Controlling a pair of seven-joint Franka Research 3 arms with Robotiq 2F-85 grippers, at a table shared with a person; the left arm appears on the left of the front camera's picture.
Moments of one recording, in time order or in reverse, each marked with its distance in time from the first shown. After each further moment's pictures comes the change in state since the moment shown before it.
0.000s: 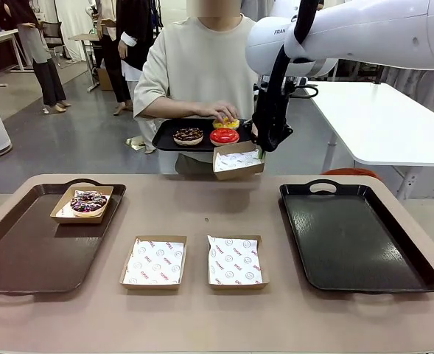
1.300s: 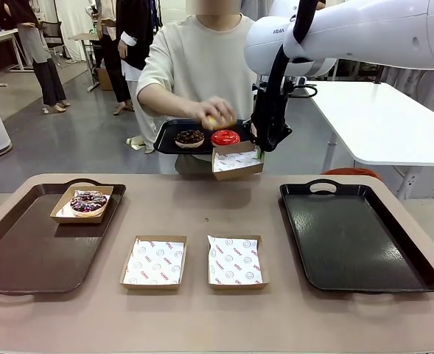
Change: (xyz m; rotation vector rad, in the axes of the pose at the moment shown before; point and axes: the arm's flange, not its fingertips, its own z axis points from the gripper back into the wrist) left arm 0.004 0.002 -0.001 -0.002 -0.005 0.004; right arm -0.001 0.003 0.000 0.000 0.000 0.005
